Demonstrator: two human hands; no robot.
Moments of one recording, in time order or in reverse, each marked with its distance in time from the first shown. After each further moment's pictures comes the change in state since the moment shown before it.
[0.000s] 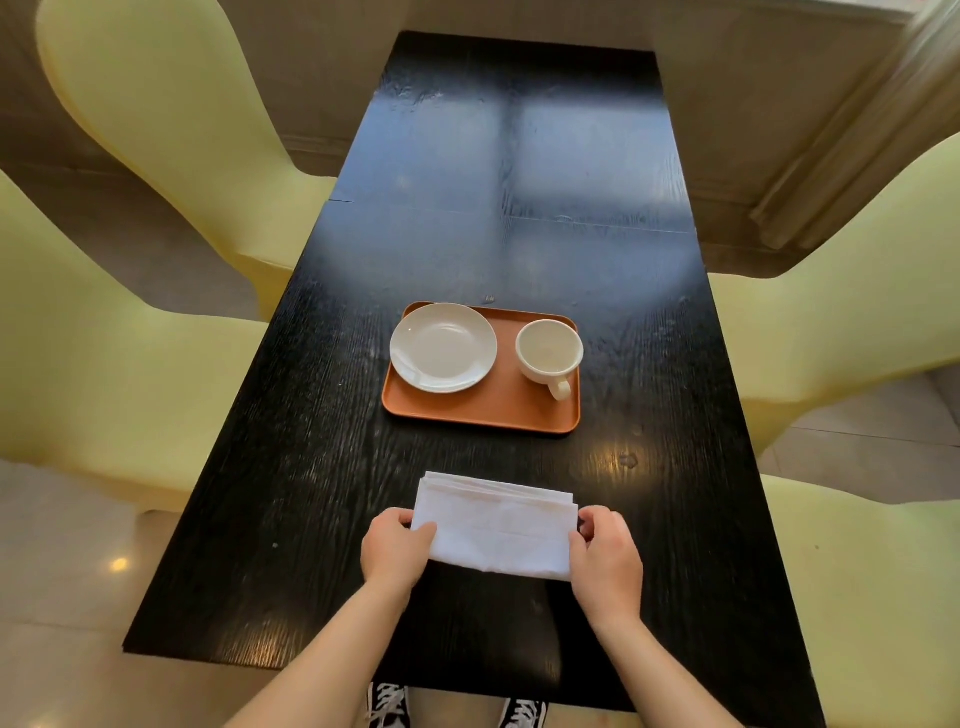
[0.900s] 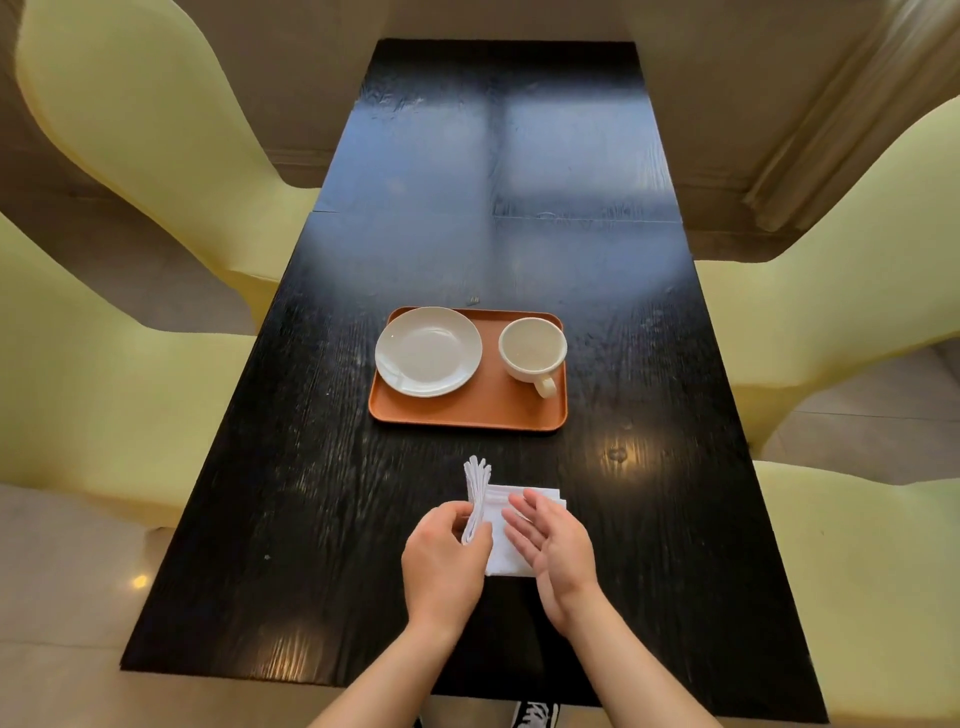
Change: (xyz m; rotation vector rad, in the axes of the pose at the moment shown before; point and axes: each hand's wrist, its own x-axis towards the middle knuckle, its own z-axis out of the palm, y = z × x) left_hand -0.085 0.044 0.014 -0.021 0.015 0.446; right_hand -0.003 -0.035 0.012 1.139 -0.372 0.469
